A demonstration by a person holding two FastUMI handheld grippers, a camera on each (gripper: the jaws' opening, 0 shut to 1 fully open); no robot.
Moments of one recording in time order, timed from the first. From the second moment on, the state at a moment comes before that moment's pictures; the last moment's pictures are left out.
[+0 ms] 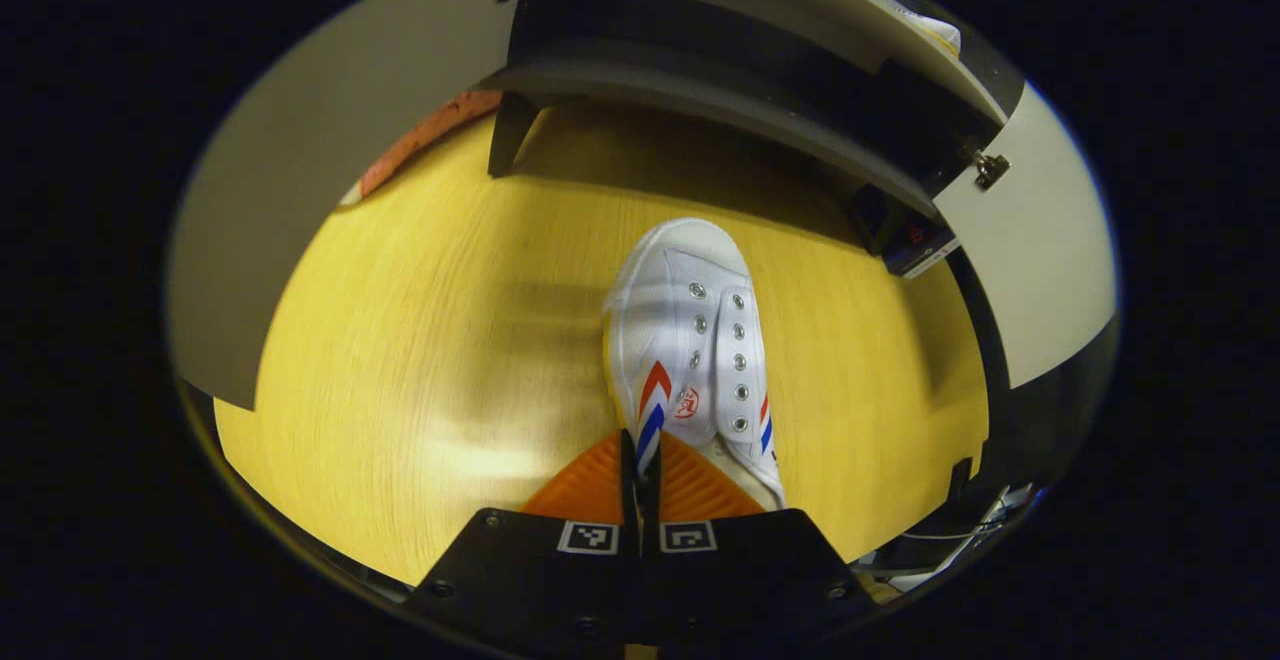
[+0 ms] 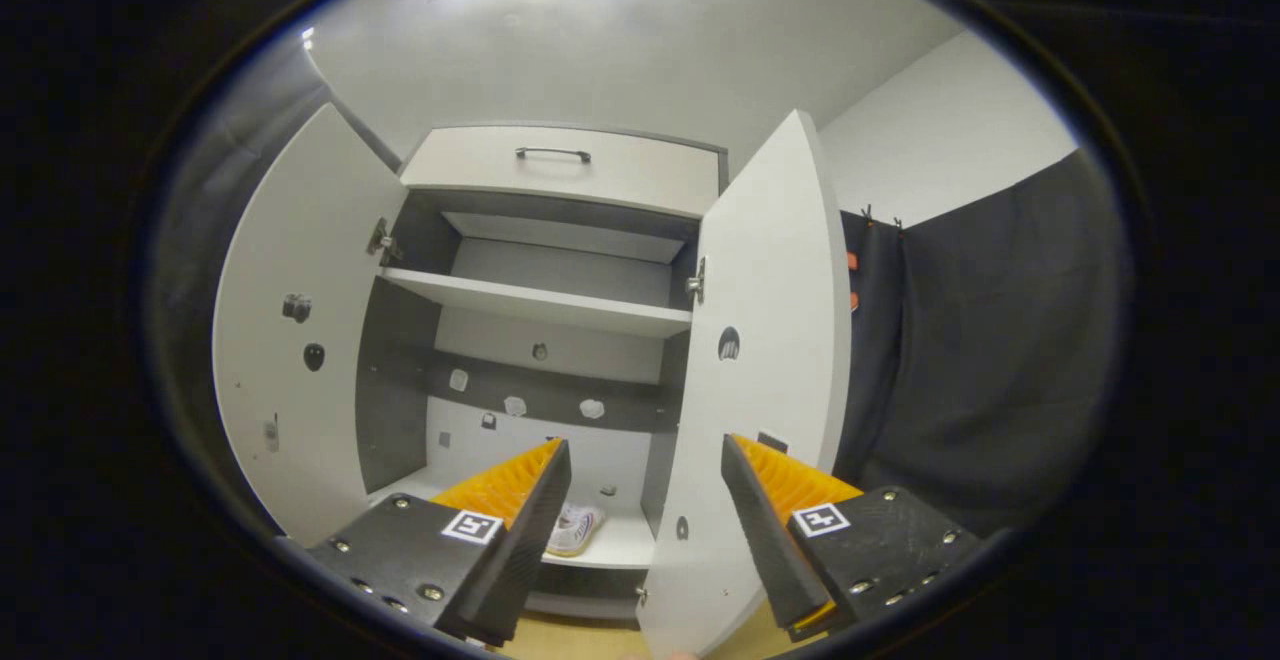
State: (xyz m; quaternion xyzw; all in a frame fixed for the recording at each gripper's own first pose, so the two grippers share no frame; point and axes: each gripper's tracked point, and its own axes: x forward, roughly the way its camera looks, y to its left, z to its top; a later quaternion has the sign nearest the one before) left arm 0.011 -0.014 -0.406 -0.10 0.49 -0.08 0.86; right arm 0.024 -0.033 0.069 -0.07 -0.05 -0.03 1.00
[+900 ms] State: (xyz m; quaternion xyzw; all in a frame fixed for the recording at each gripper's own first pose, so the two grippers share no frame) left arm 0.007 0.033 -0.241 -0.11 0.21 -0.17 0.96; right arm 0.028 -0.057 0.073 -0.05 -0.06 -0.05 1.00
